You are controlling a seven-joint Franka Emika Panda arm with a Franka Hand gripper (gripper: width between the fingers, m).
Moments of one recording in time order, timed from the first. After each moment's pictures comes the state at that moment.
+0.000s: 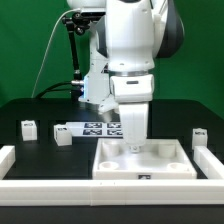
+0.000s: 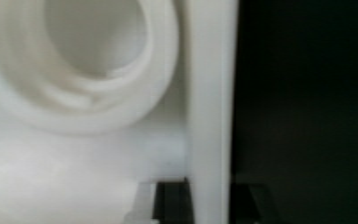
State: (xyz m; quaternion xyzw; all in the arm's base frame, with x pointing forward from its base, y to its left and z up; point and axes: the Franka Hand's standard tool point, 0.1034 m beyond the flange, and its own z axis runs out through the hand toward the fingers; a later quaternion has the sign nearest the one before) arm 0.468 0.044 0.007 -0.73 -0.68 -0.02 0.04
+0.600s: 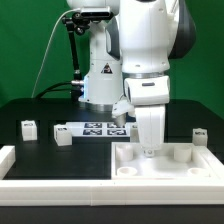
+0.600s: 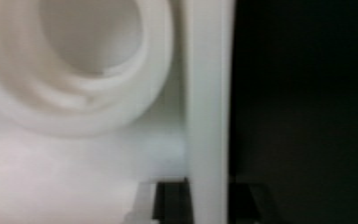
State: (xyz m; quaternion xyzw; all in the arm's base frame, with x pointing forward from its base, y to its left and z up) arm 0.488 0.061 0.006 -0.74 -0.68 -0.02 0.04
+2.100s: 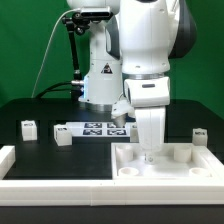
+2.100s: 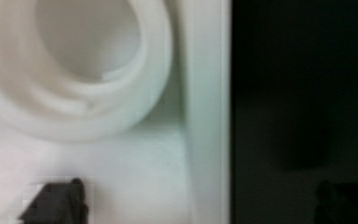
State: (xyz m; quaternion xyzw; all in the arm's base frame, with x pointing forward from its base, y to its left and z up) arm 0.489 0.059 0.006 -0.74 -0.68 -0.01 0.05
